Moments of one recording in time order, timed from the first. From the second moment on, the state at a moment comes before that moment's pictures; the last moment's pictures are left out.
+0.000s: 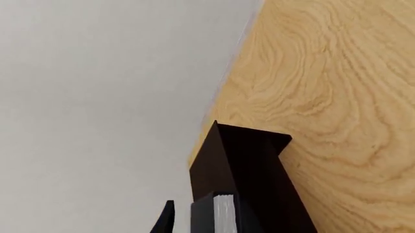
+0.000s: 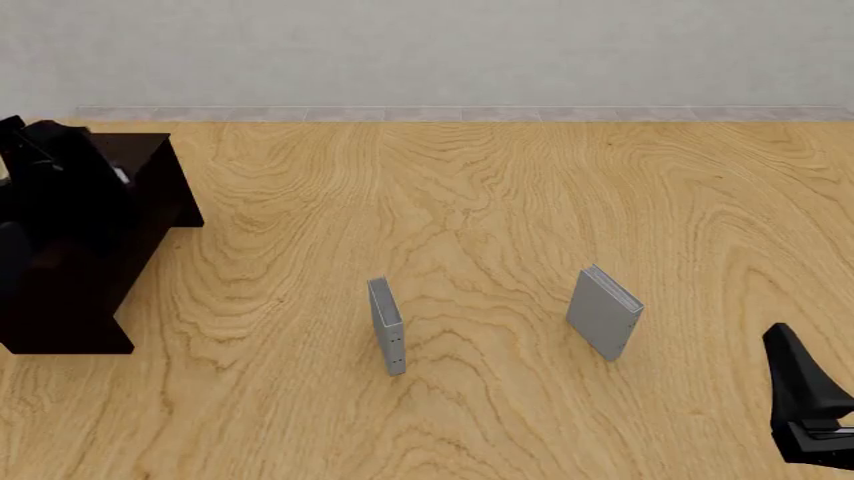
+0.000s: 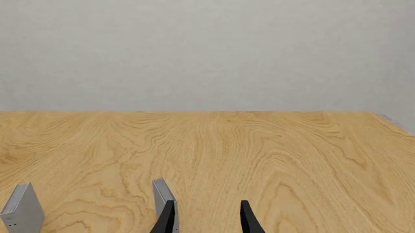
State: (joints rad) left arm 0.14 1.34 -0.67 -0.34 1.23; right arm 0.00 0.01 0.00 0.00 0.00
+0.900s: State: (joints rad) left arm -0.03 1.06 -0.78 -0.06 0.97; right arm 0.00 0.01 0.00 0.00 0.00
